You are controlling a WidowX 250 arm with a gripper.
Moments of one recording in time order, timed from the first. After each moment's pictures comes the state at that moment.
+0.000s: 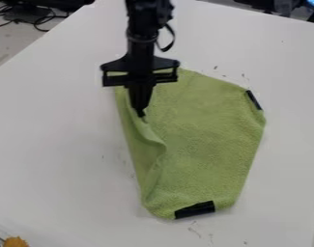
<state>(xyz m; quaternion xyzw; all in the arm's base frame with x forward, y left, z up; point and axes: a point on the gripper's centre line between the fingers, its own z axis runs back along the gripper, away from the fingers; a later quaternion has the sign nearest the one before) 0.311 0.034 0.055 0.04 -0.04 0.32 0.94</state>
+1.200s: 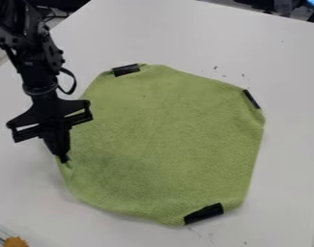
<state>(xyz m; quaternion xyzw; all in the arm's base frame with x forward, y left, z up) 0.215 0.113 0.020 0.02 -0.03 0.43 0.90</state>
